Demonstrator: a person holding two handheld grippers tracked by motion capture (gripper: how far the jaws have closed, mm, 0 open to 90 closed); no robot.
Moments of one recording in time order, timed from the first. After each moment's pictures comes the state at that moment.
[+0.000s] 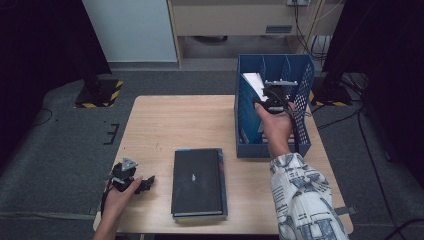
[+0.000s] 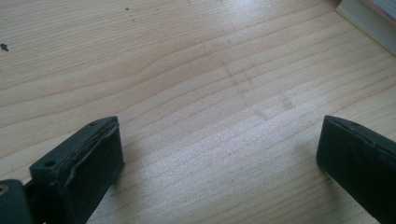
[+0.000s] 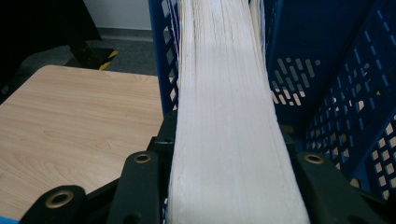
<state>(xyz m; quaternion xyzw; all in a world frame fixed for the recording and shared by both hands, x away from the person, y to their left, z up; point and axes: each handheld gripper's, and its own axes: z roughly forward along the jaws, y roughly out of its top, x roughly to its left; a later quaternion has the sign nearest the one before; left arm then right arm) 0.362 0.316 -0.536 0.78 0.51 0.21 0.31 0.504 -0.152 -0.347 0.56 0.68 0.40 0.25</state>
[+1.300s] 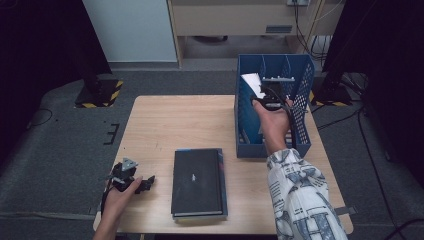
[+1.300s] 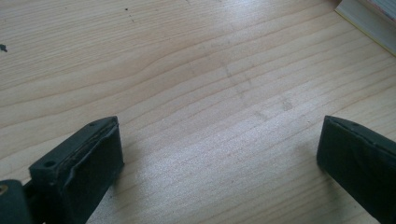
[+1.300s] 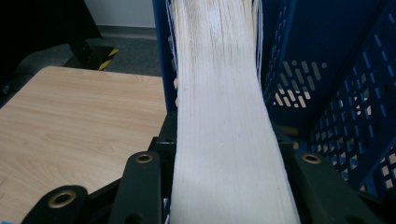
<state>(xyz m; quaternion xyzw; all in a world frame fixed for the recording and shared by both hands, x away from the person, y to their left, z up) 0.363 0.316 -0.537 0.77 0.51 0.21 0.31 0.514 -0.146 -0.342 0.57 0.68 0.39 0.24</state>
